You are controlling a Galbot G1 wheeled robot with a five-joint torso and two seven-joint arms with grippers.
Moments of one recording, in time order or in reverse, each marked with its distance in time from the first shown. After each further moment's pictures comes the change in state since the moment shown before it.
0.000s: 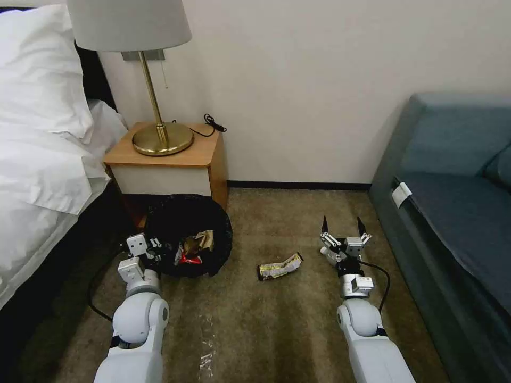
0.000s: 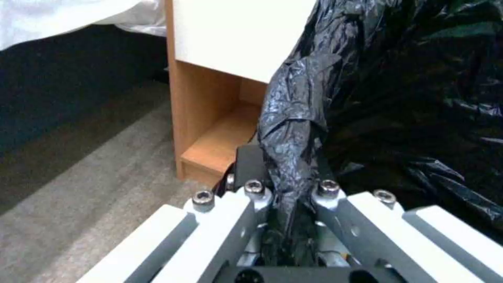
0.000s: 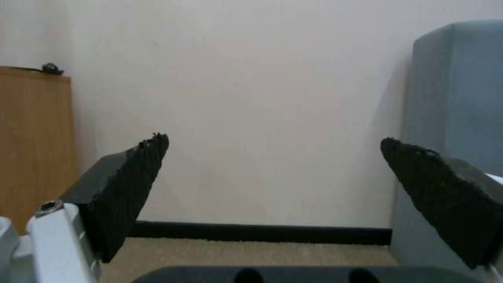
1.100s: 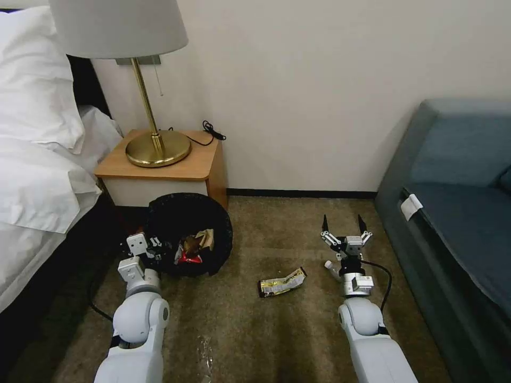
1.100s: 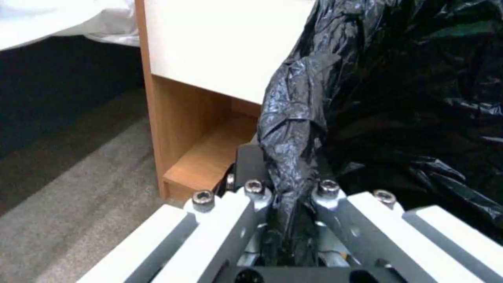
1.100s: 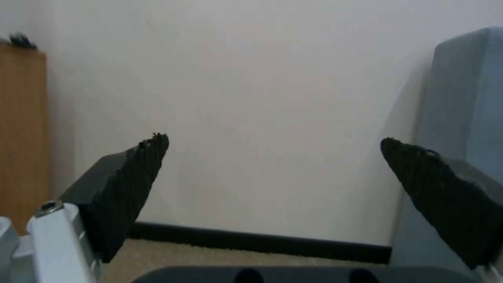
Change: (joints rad) left arm 0.000 -0.001 0.005 -0.002 0.002 0.000 -0.002; right arm 0.024 -0.048 -0.037 -0.004 -0.055 -0.051 0.056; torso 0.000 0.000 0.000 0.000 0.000
